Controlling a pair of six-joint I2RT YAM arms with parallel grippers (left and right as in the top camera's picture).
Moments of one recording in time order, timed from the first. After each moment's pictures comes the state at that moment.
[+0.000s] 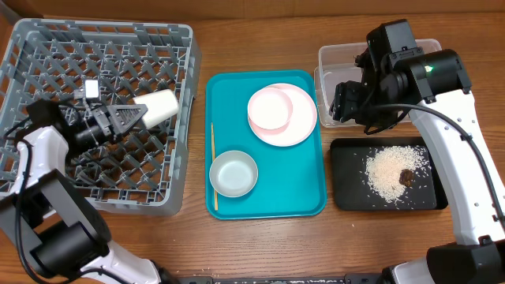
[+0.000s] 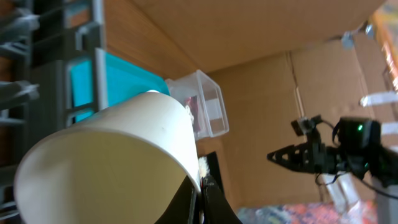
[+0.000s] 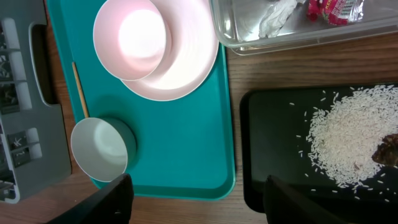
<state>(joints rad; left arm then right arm) 0.57 1.86 1.26 -0.87 1.43 0.21 0.24 1.65 1.77 -1.40 -0.18 0.37</state>
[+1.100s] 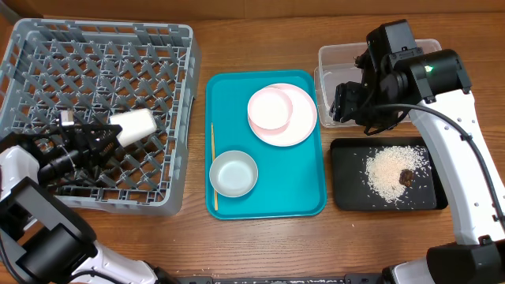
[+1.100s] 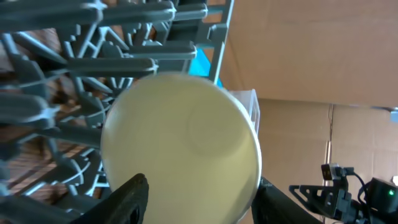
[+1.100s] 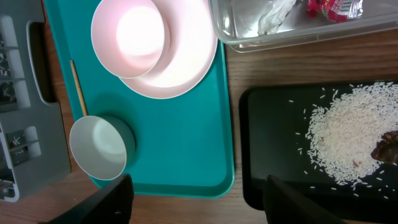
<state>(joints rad) 0.77 1.89 1.26 -1.06 1.19 0.21 0.24 1.65 1.77 -1.41 -0.18 0.37</state>
